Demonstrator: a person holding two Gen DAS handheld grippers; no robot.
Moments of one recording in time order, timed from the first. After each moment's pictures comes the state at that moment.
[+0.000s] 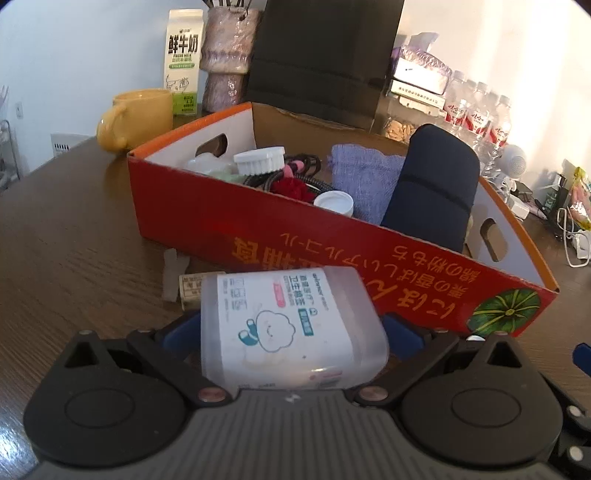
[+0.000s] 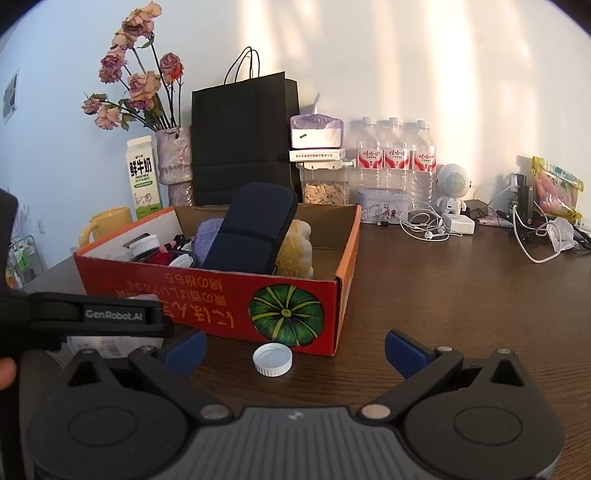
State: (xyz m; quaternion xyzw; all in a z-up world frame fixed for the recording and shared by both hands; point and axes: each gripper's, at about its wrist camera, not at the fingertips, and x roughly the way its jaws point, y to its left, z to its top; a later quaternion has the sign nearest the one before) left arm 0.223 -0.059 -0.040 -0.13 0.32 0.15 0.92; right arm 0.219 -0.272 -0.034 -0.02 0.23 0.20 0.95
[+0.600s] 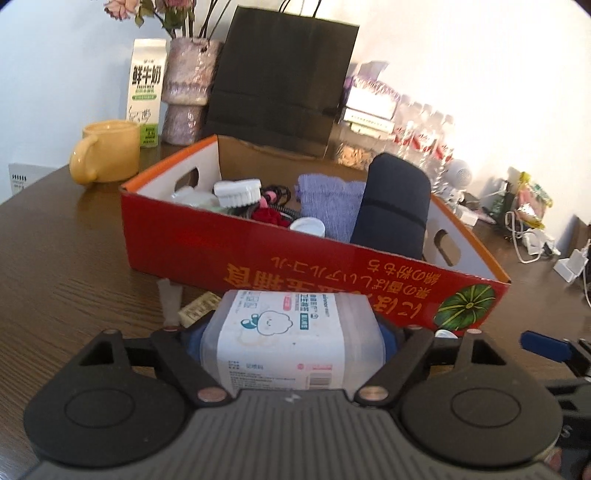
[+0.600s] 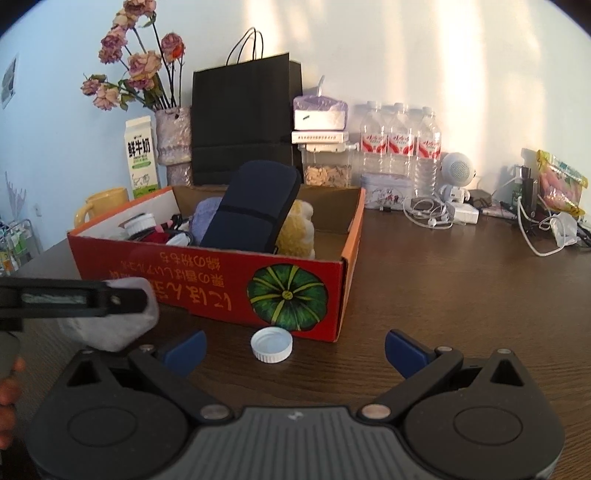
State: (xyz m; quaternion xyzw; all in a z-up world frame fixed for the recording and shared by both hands) left arm 0.194 -0.037 -0.030 -0.12 0.27 0.05 0.95; right arm 0.228 -0.264 -0.044 -0.04 0.26 0.20 0.94
